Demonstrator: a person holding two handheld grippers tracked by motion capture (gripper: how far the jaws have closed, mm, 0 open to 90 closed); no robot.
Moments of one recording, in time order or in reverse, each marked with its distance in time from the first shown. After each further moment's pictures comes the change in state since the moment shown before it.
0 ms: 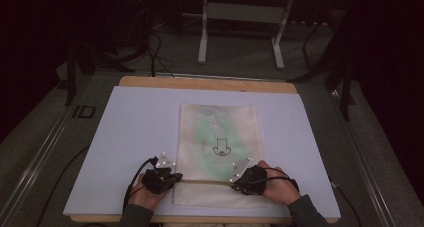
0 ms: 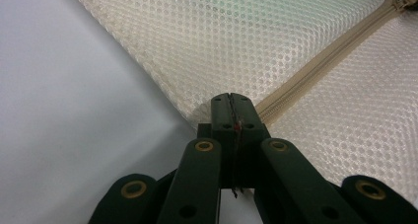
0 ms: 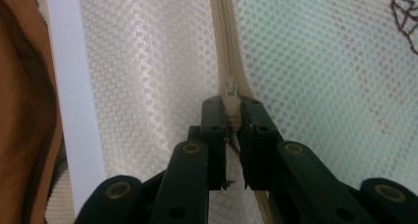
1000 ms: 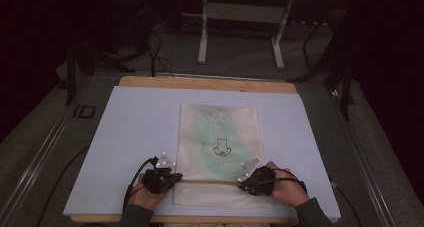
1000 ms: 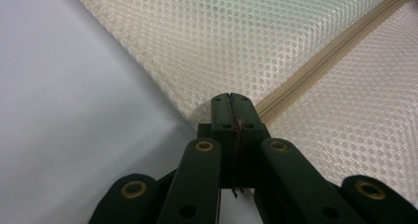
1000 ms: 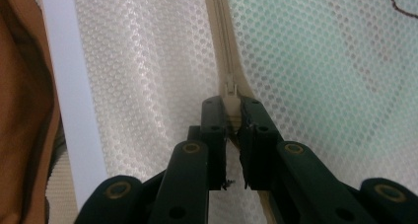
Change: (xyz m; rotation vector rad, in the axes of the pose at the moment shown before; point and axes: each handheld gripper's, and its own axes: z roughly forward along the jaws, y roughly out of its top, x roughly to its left) left arm 0.000 0.000 0.000 0.003 0.001 0.000; right arm -0.003 -0.021 -0.010 -0.007 -0.010 0.041
